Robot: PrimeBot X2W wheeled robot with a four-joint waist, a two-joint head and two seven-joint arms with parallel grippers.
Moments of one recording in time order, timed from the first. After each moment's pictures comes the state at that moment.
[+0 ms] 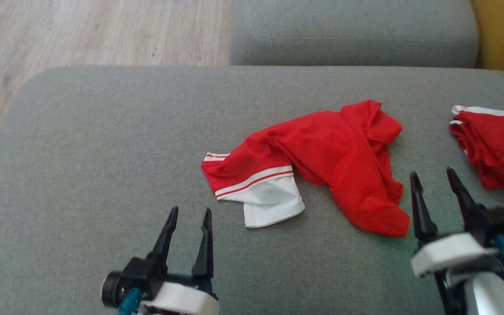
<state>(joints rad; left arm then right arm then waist) -0.06 0.15 -0.54 0.19 -0.46 0.16 -0.25 -0.06 -0.05 -0.05 0.21 0.00 0.13 -0.12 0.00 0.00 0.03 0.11</state>
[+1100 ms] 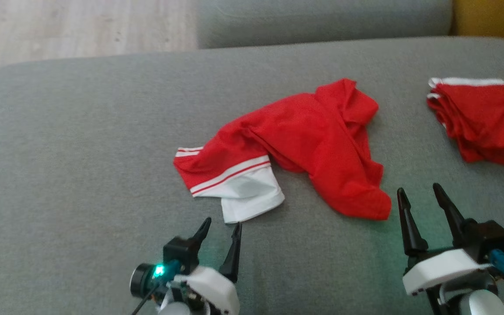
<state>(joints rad) -0.16 0.10 -0.65 0.36 -0.48 0.15 -0.05 0.07 -0.04 0.00 0.06 0.05 0.13 -0.05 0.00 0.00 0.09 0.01</state>
